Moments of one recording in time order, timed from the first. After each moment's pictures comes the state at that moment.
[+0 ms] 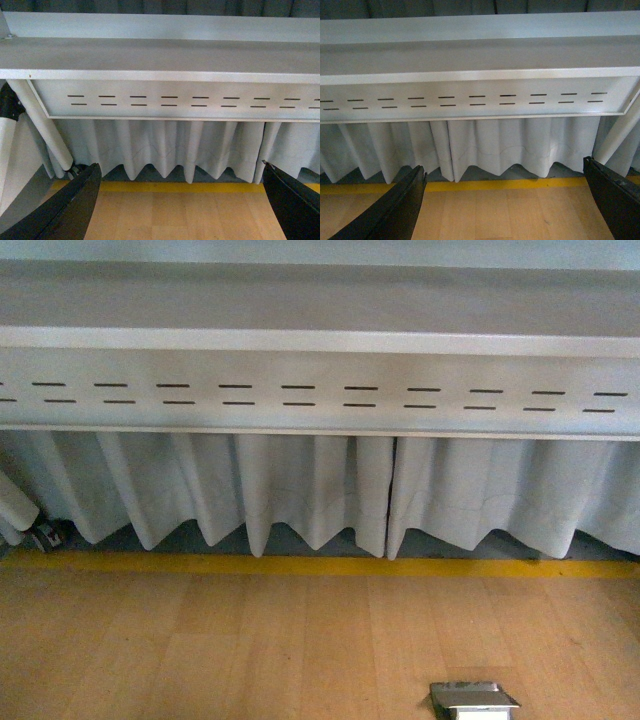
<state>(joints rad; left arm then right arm) 0.00 0.01 0.01 0.00 0.00 -0.01 0.00 0.00 0.01 0.00 0.00 0.00</state>
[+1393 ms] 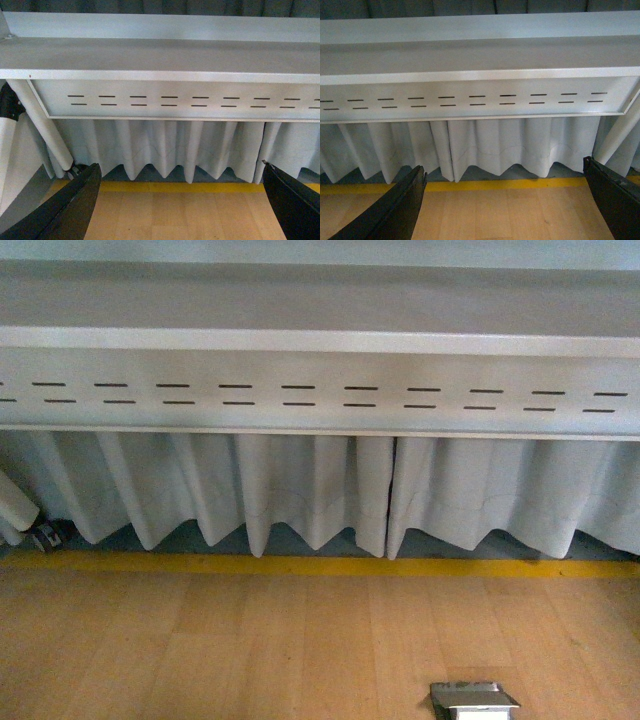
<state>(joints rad) 0.00 0.01 0.01 0.00 0.00 -0.01 0.00 0.00 0.01 0.00 0.00 0.00</state>
